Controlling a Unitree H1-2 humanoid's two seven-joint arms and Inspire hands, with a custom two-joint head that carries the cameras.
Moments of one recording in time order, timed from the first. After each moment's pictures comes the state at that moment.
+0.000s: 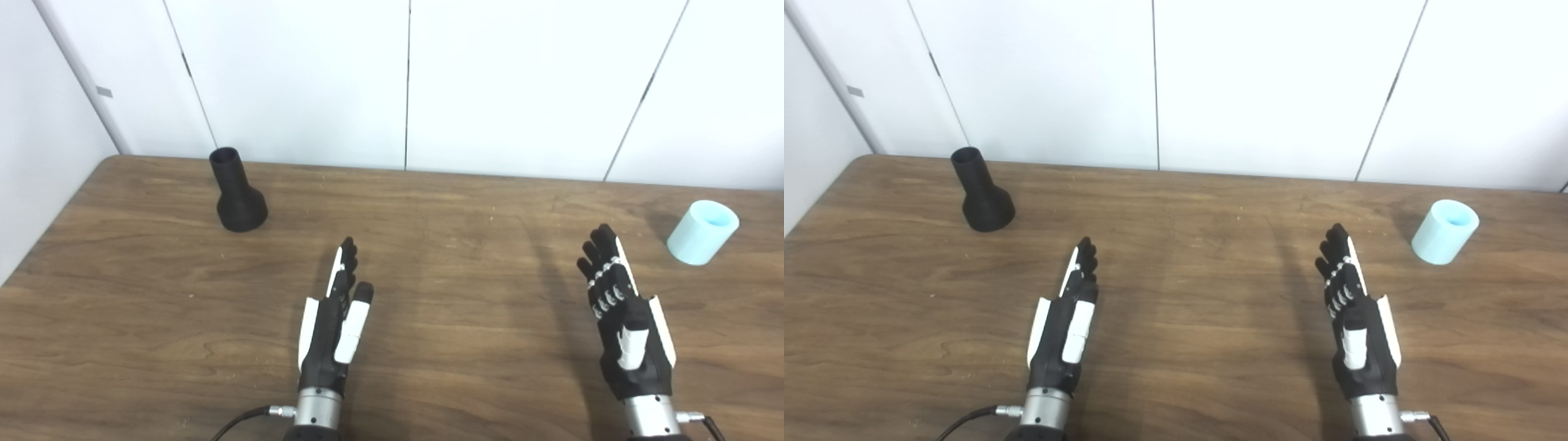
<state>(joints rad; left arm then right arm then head) 0.13 -0.10 -0.15 -0.21 0.21 -0.07 0.21 0.02 -0.06 0.00 -0.09 0.11 -0.23 0.09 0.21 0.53</state>
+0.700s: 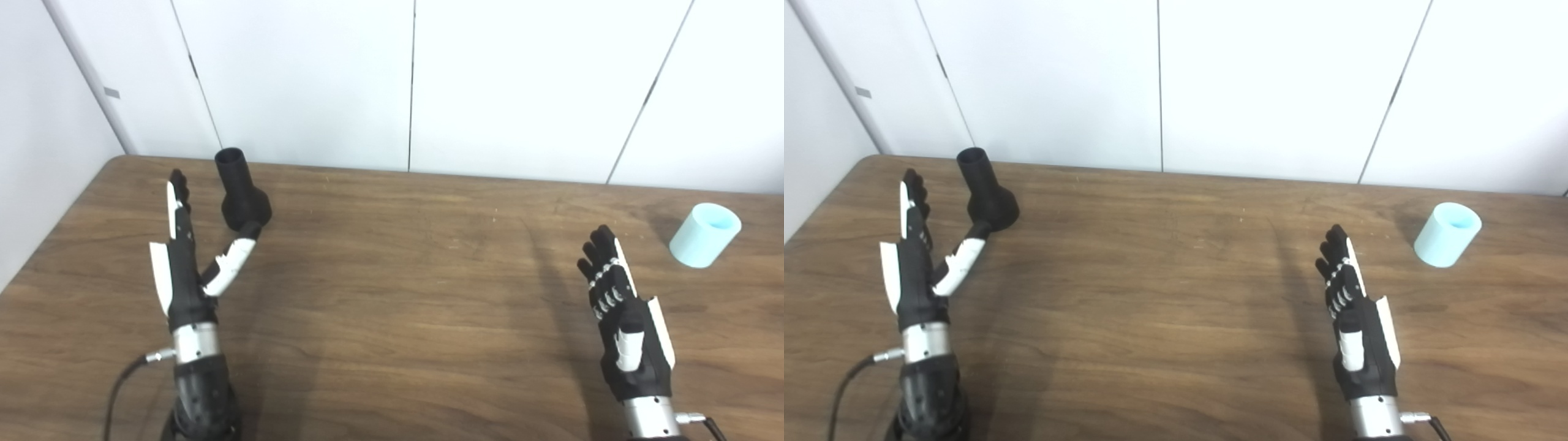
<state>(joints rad) -0.13 0.14 0.23 0.03 0.27 -0.29 0.37 0.02 -0.05 0.01 -0.08 0.06 -0.24 0.08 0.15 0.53</state>
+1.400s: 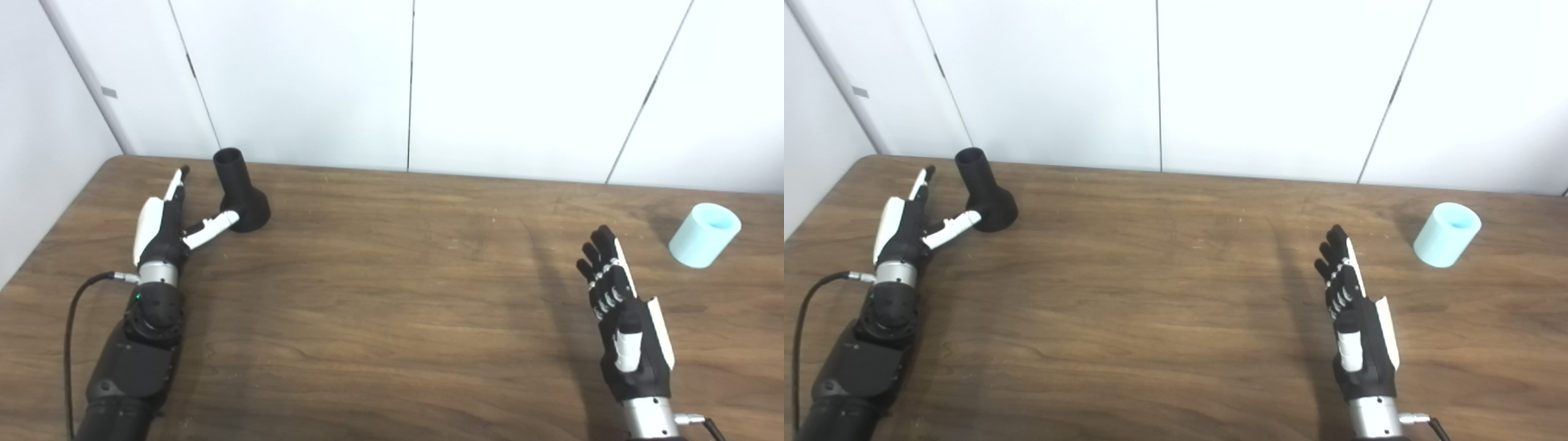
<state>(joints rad) -0.39 0.45 0.12 0.50 0.31 -0.02 0.18 0.02 -0.04 0.01 -0.09 0.04 -0.24 0.07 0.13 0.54</state>
